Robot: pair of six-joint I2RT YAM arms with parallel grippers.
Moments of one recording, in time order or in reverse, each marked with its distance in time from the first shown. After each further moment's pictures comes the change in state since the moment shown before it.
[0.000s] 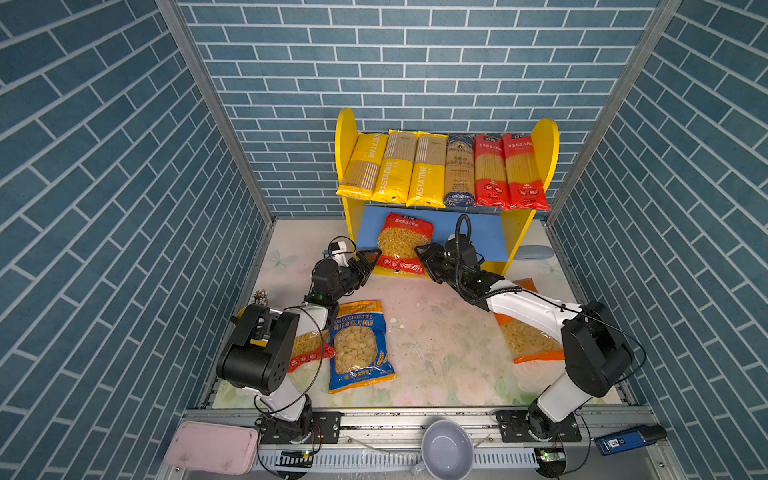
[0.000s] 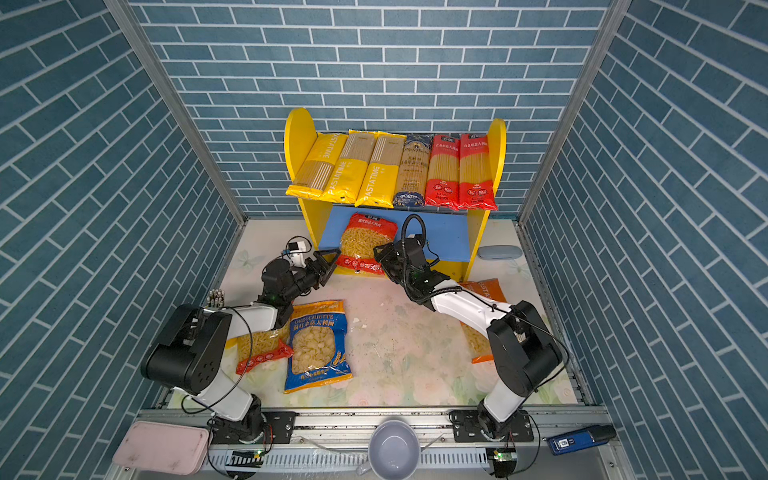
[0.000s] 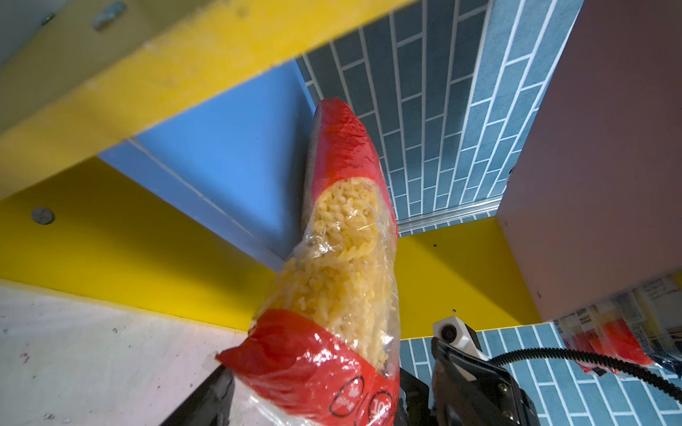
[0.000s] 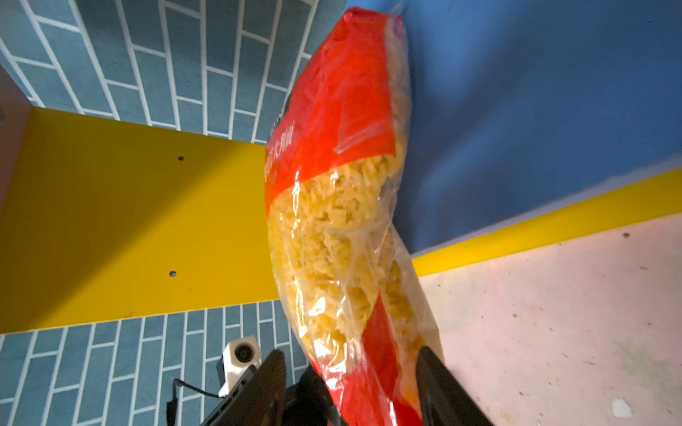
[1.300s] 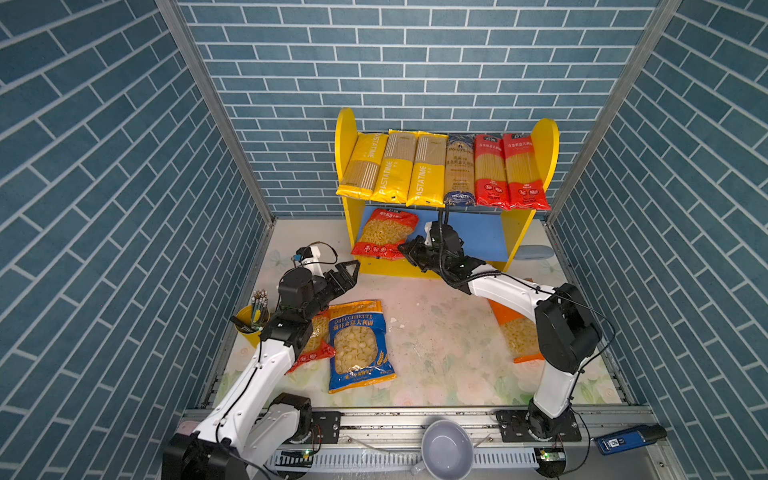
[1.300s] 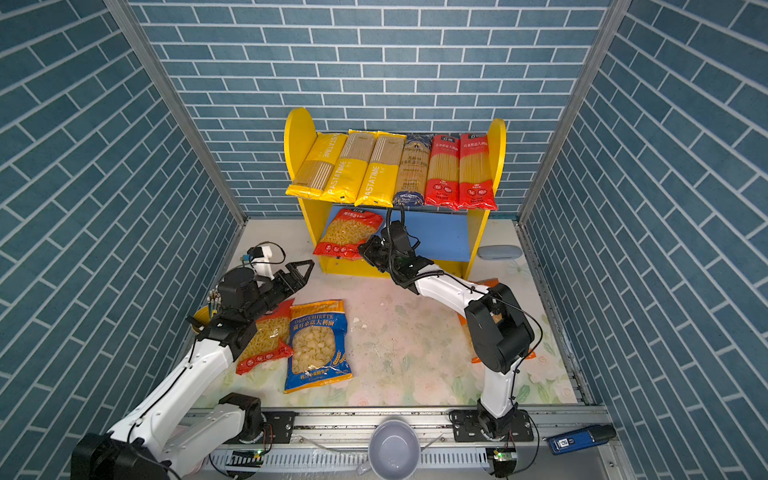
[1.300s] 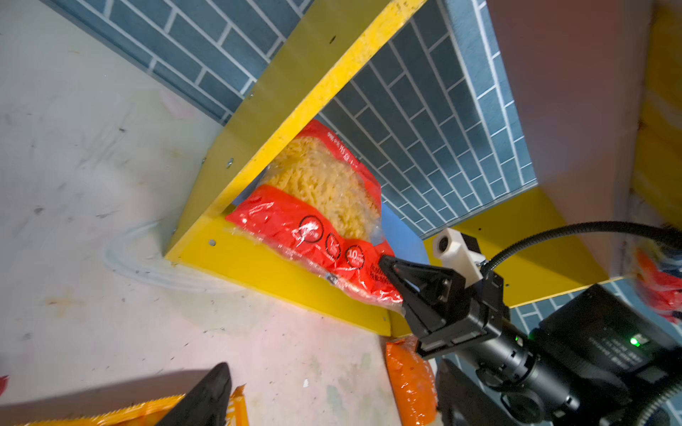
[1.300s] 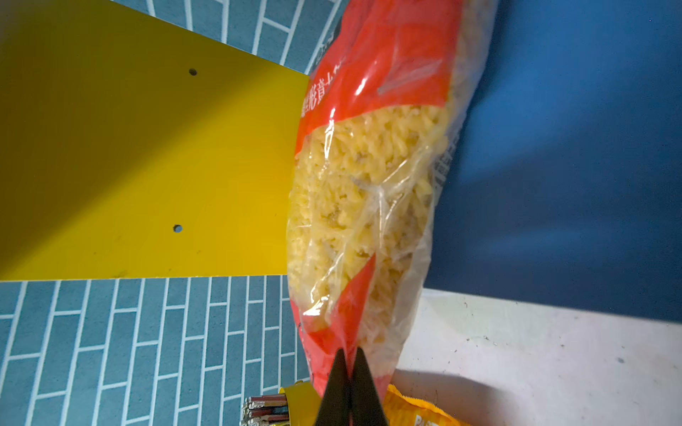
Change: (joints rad) left arm 0.051 -0.682 -0.024 -0.842 -0.185 0.408; right arm 0.009 0.227 0.262 -0.011 -0.164 -0.104
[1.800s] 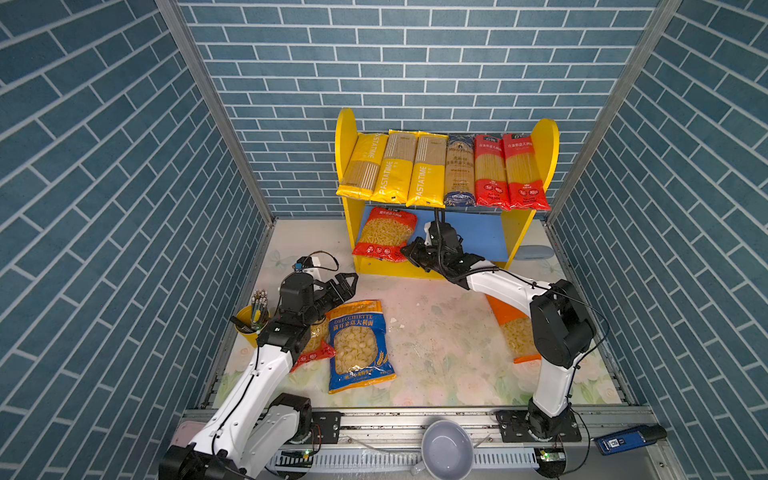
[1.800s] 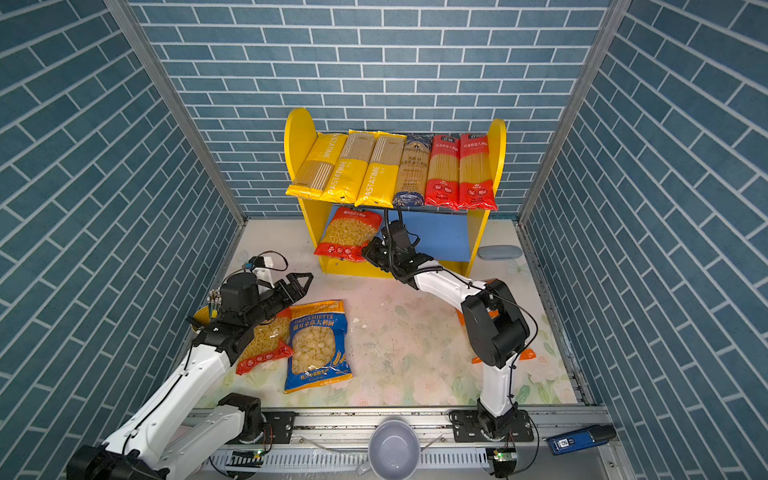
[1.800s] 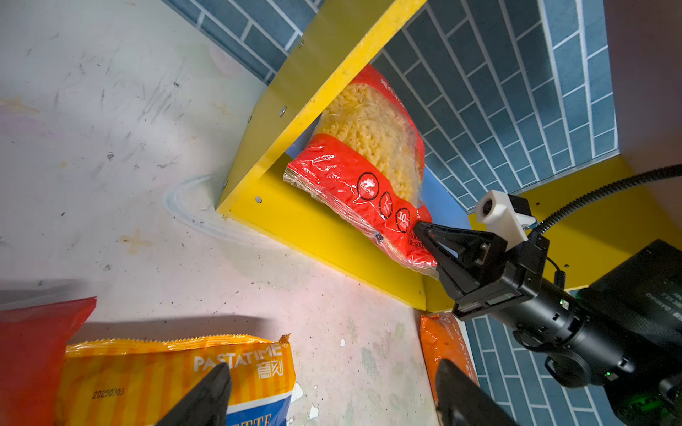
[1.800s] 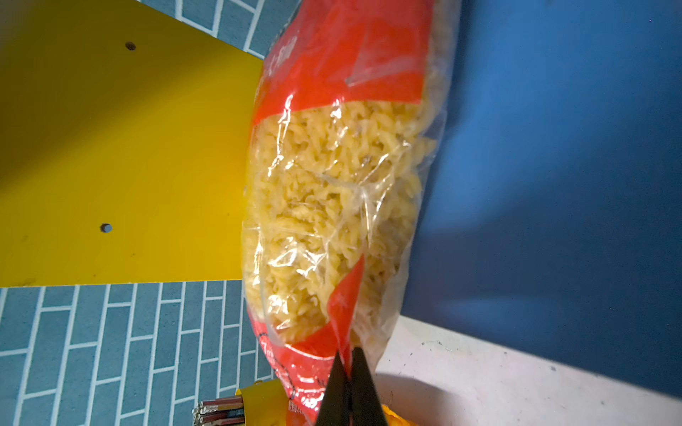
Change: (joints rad) left arm 0.000 -0.029 -0.008 -0.149 -0.018 0.031; right arm -0.031 0.042 0.069 -0.119 -0.027 -0.135
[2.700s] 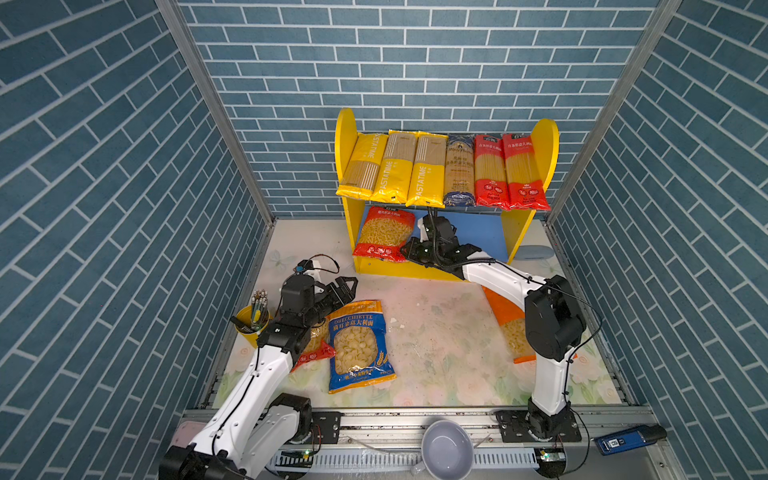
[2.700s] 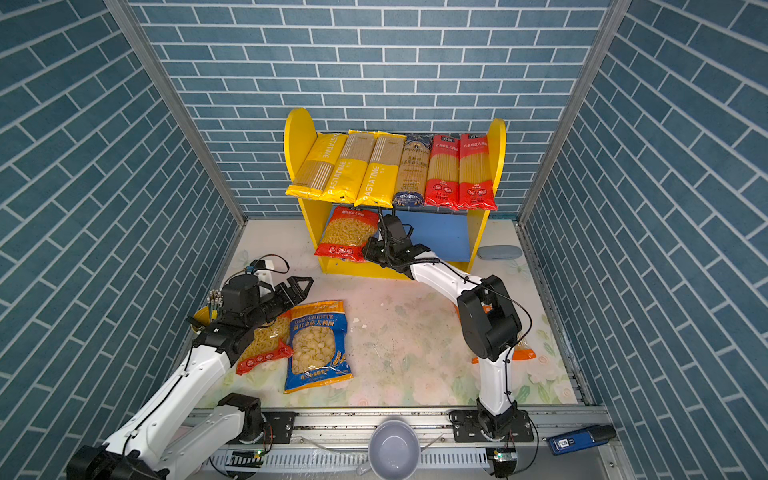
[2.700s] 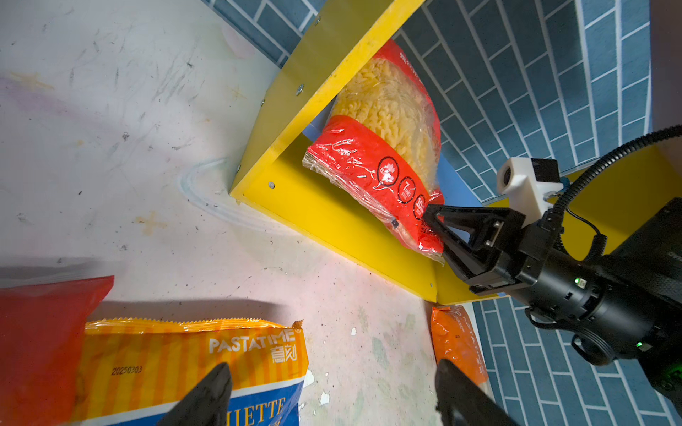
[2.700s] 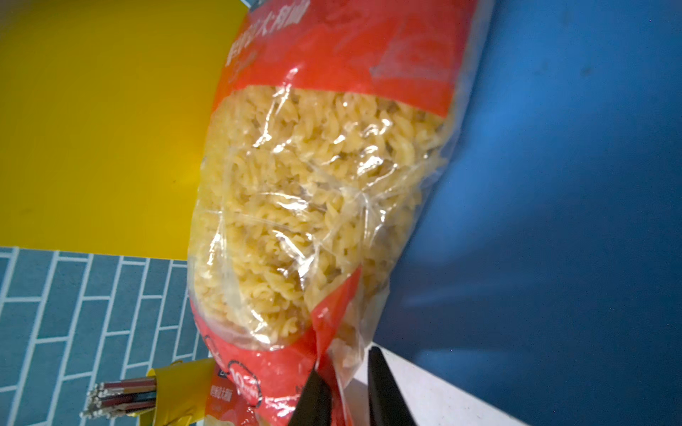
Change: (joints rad) left arm 0.000 -0.005 -0.008 -0.053 -0.004 0.011; right arm -0.006 0.054 0.103 -0.158 0.015 -0.258
